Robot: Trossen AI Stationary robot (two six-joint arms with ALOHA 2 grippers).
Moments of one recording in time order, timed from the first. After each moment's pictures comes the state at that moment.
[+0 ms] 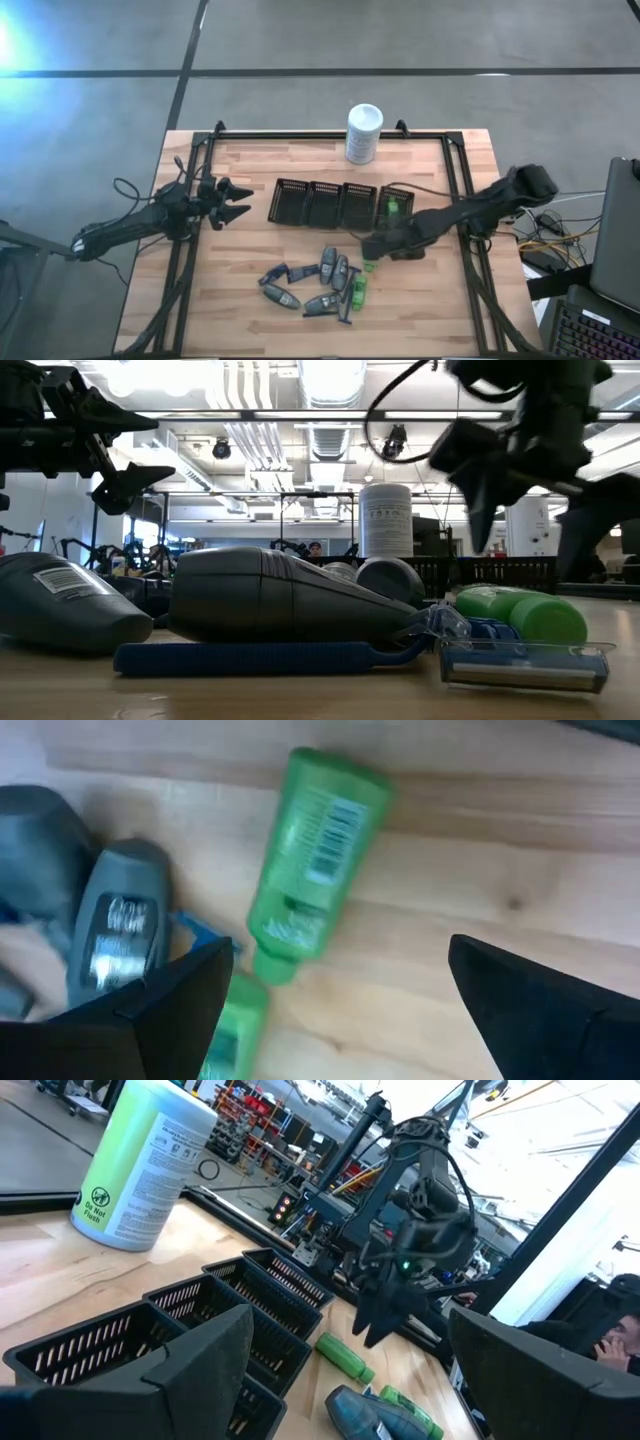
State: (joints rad) left arm 0.30 0.04 0.01 0.04 0.19 -0.58; right arm 0.28 1.53 0.87 -0.58 -0.01 1.82
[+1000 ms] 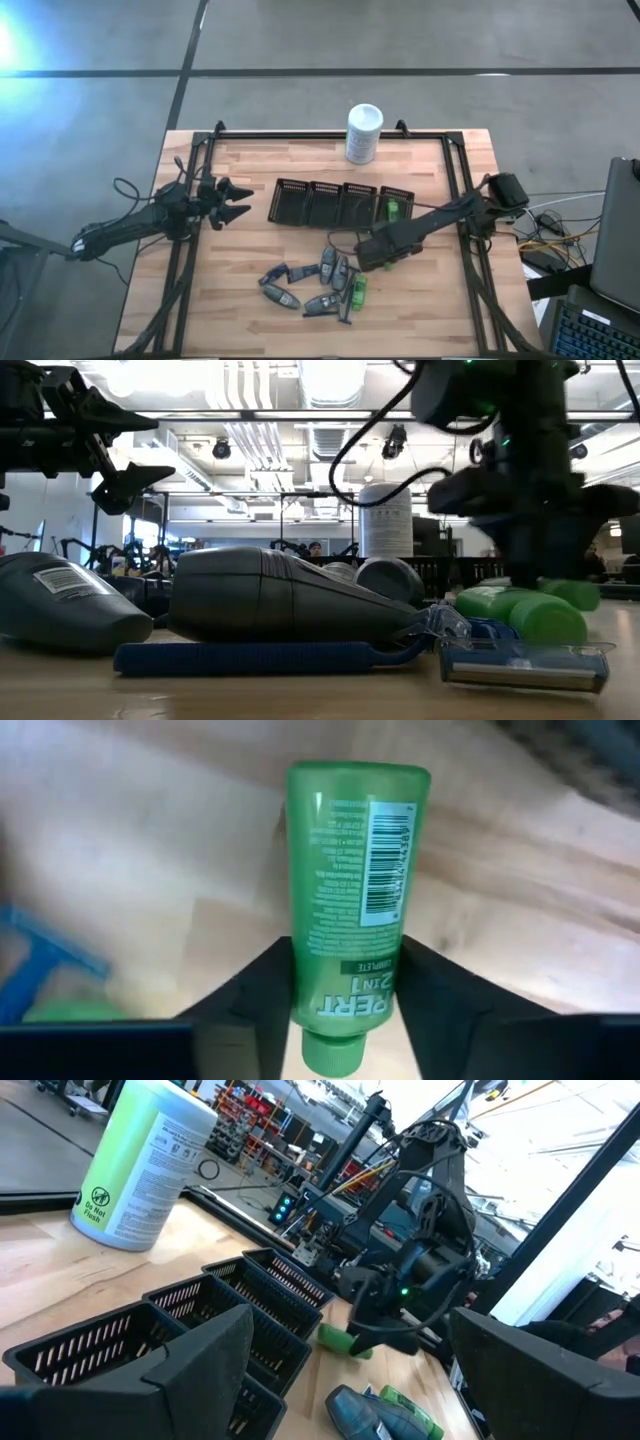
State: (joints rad) left arm 0.30 0.04 0.01 0.04 0.18 -0.58; right arm 0.29 1.76 1.06 -0.85 -0.02 1.56
